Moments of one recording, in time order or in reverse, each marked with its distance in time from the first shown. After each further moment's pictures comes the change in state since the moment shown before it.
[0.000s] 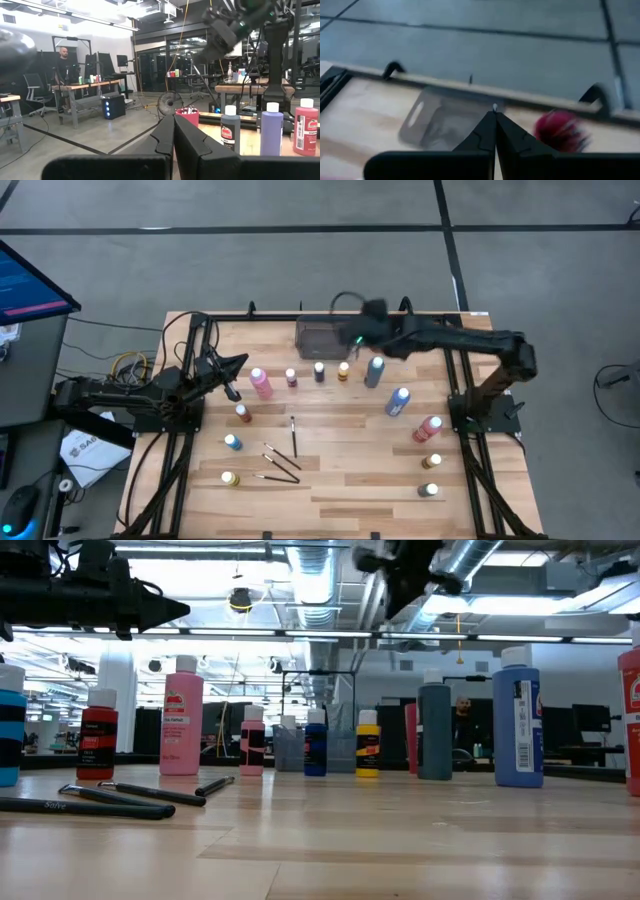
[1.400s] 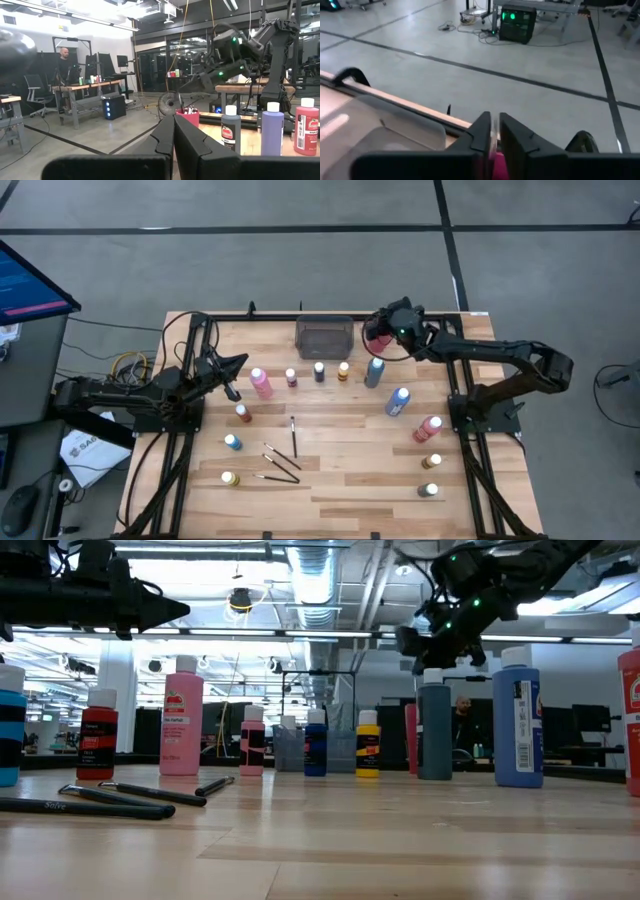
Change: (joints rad) left arm 0.000 0.000 0.000 0.001 0.000 0.006; right arm -0.306 -0.284 -0.851 1.083 -0.150 -0.634
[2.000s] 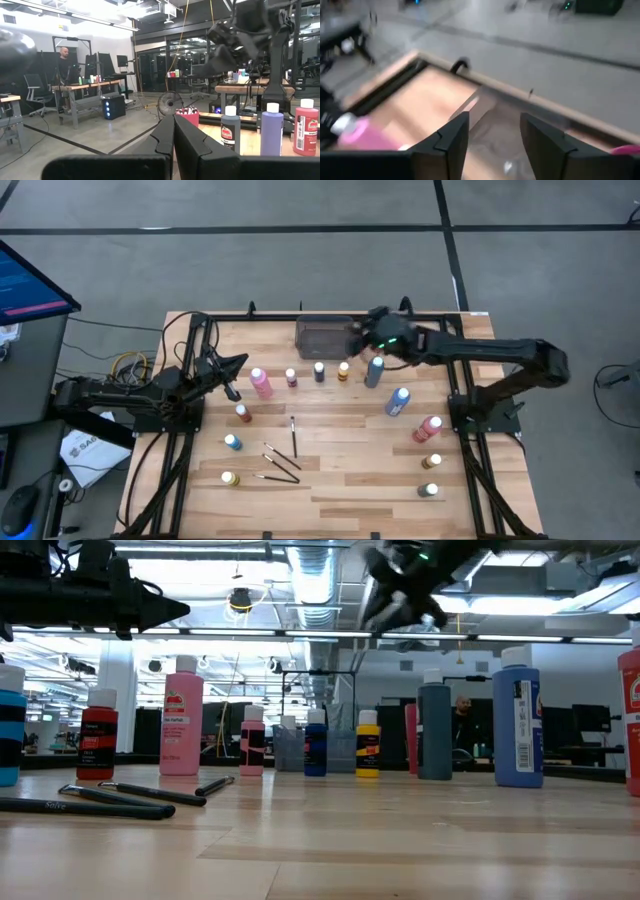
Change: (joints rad) left arm 0.000 0.000 0.000 0.001 0.000 -0.006; right arm 0.280 0.087 0.367 -0.358 -0.129 0.233
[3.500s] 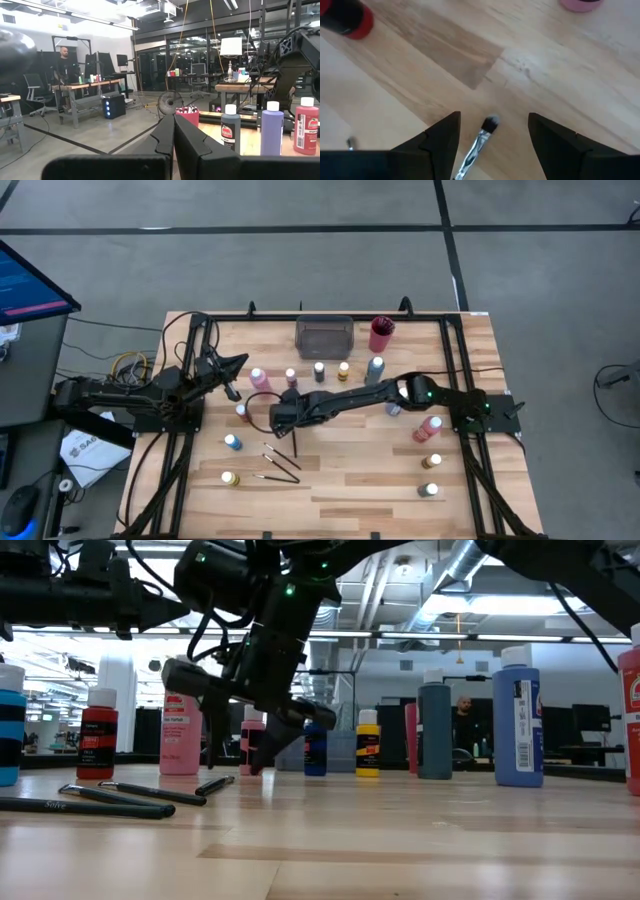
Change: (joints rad) left arm 0.000 0.005 0.000 -0.001 0.000 0.002; right arm 0.298 1.094 1.011 -0.603 -0.224 0.502
